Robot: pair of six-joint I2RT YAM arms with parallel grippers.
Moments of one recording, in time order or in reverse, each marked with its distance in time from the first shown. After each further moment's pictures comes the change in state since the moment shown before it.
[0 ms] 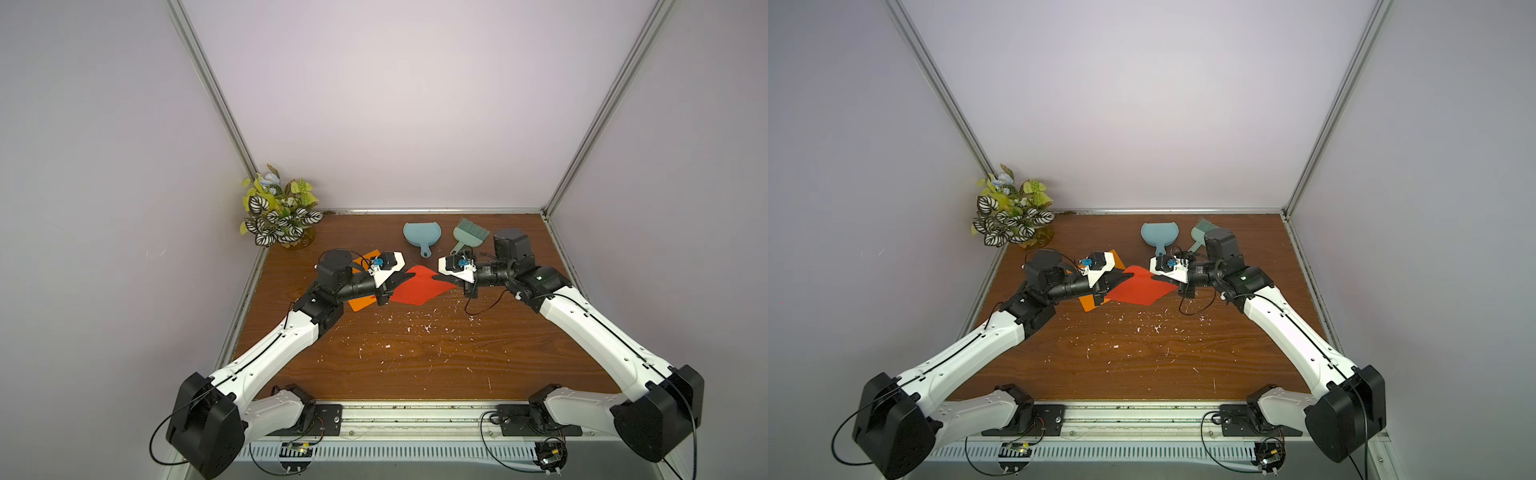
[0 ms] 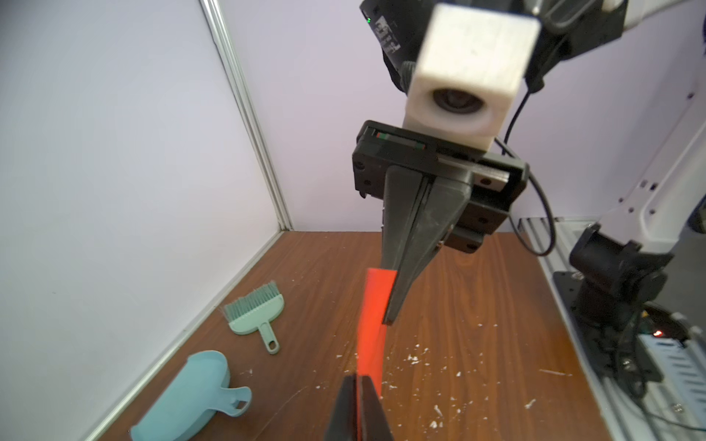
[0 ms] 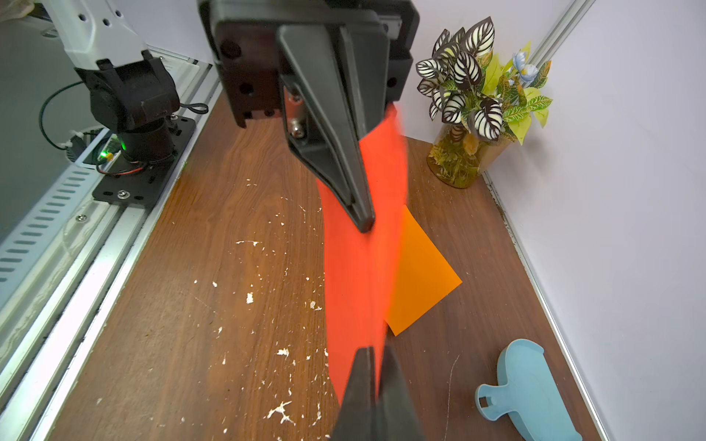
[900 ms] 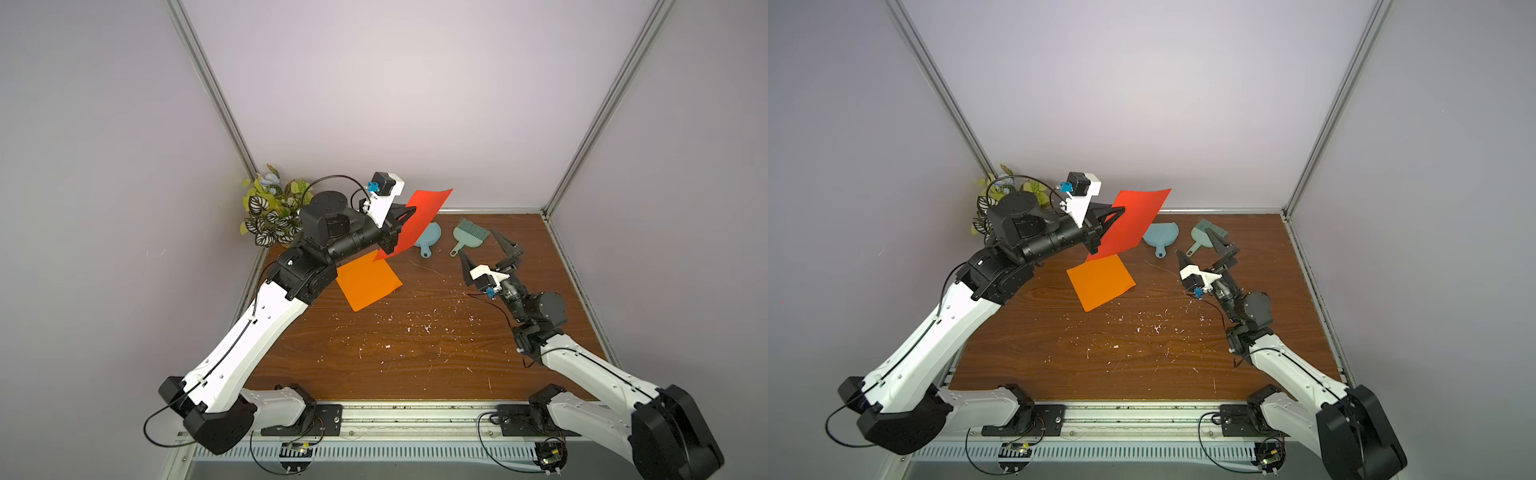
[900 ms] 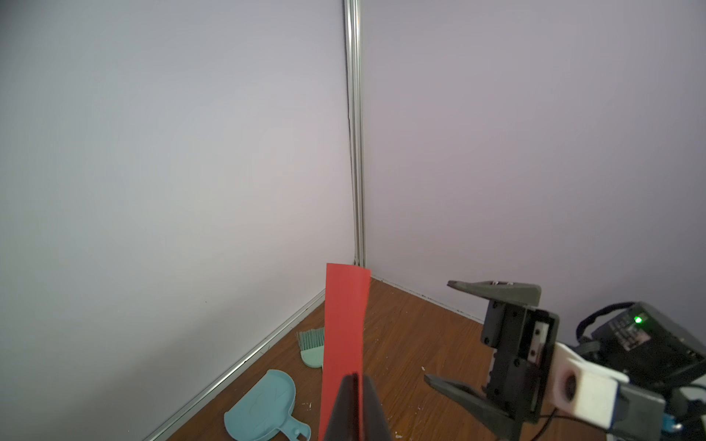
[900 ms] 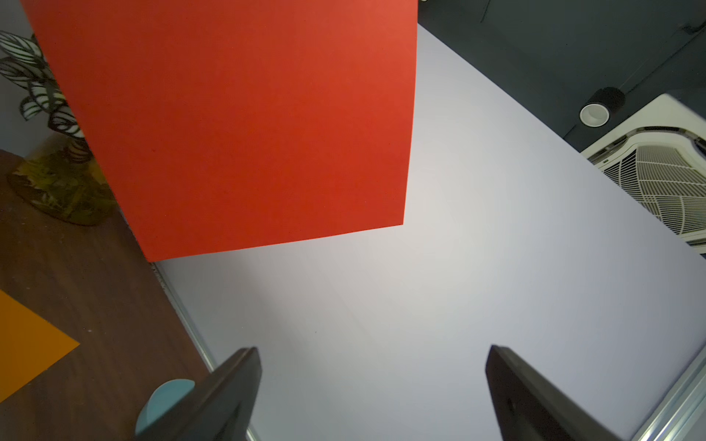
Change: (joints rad) left arm -0.097 0.136 0.788 -0.552 -0.423 -0.251; right arm -0.010 -0.139 -0.662 1.575 0.608 -0.092
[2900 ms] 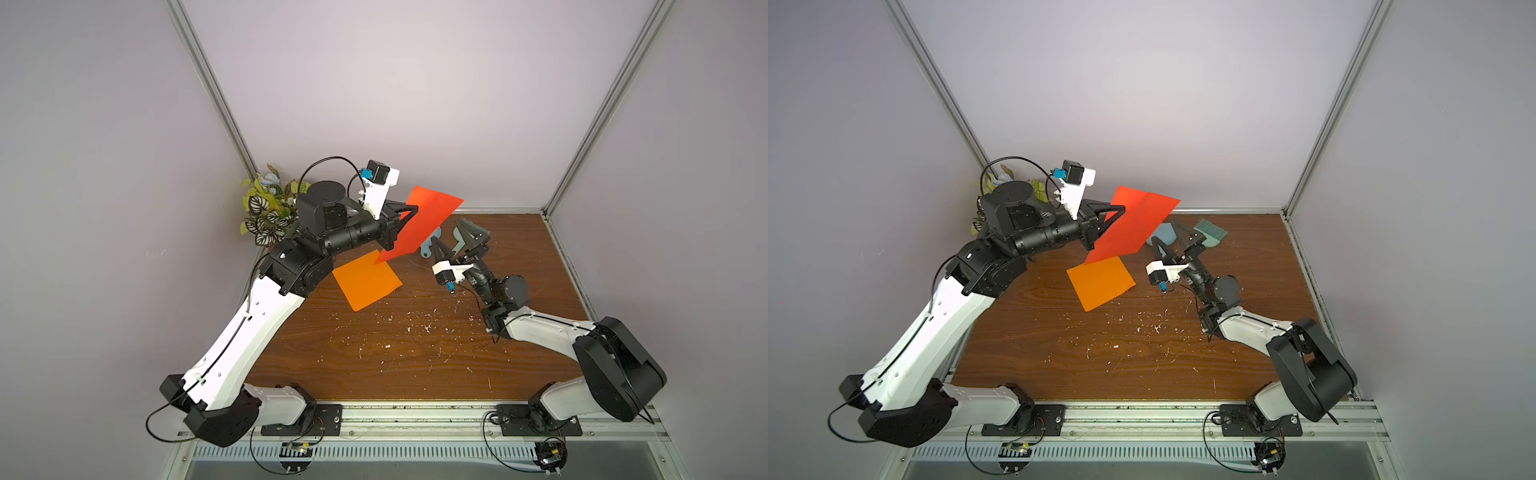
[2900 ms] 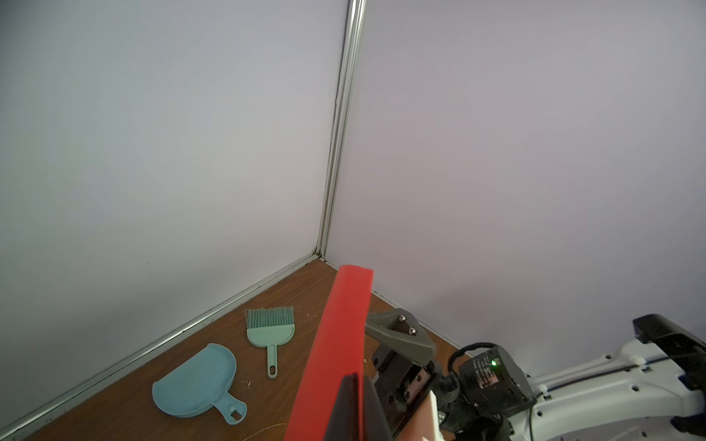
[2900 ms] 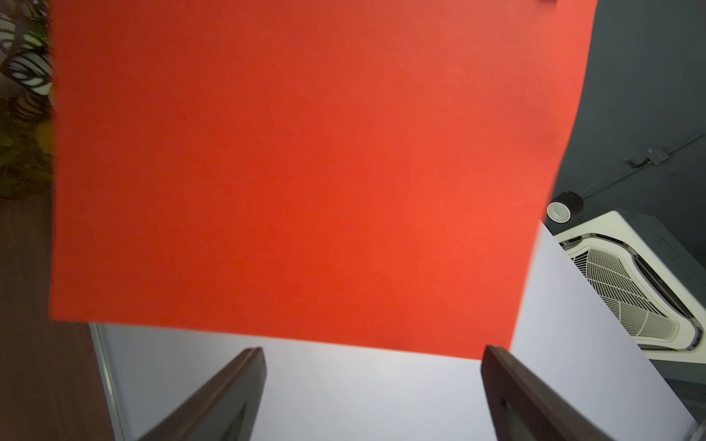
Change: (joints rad) left arm 0.000 0.018 0.101 -0.114 0.098 -0.188; right arm 0.109 0.361 0.183 0.236 0.008 -0.295
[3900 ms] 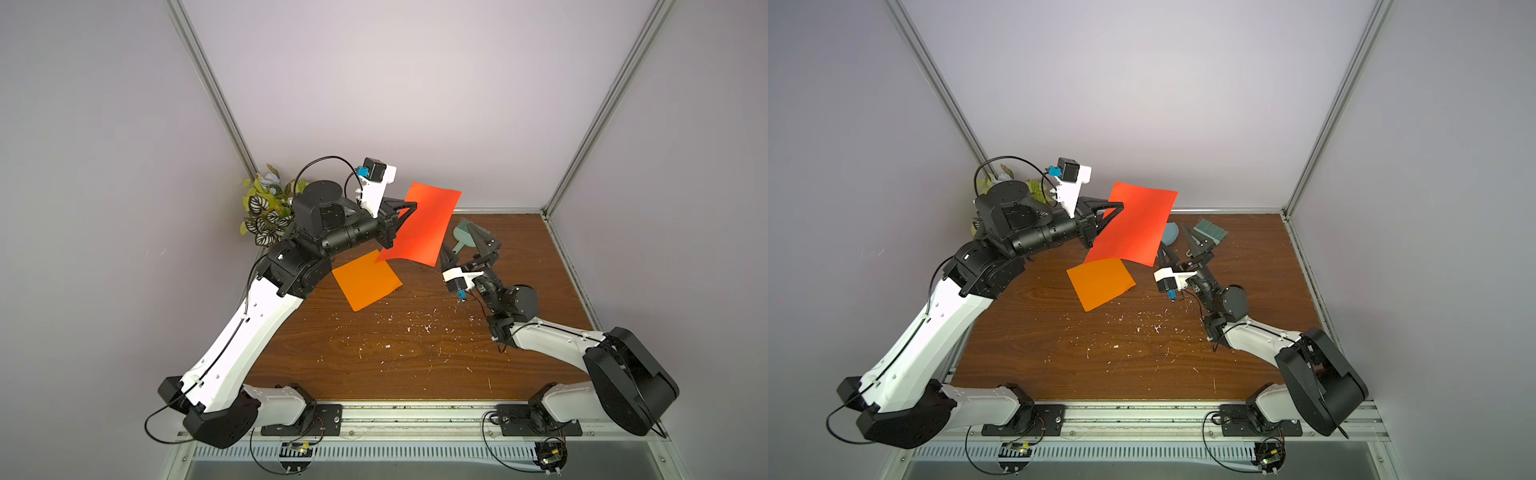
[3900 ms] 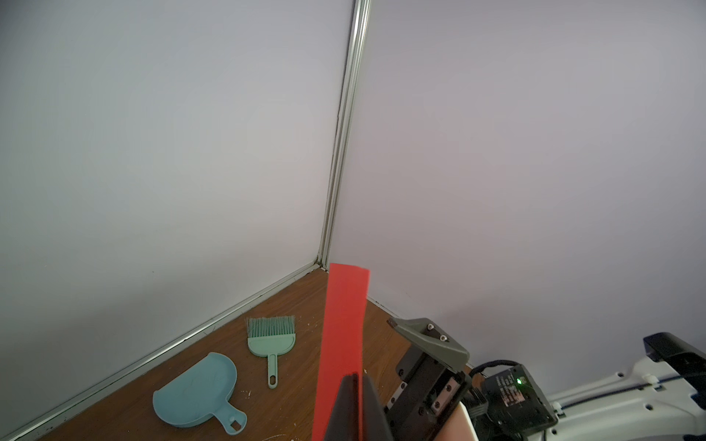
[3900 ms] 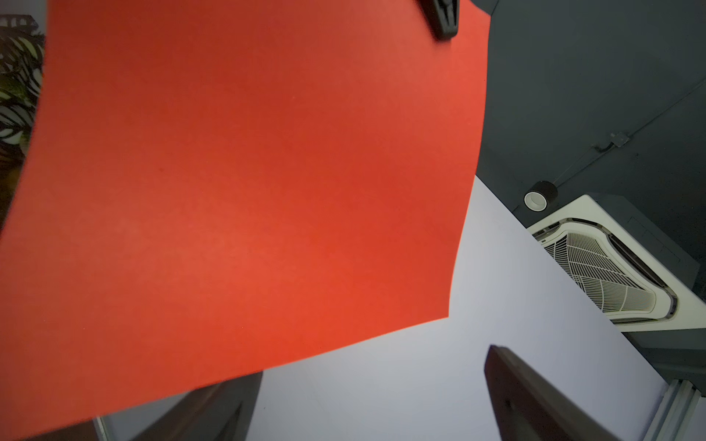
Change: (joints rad) left arm 0.000 0.004 0.000 0.015 -0.024 -0.013; right arm 0.014 -0.086 -0.078 0.065 0.003 0.080
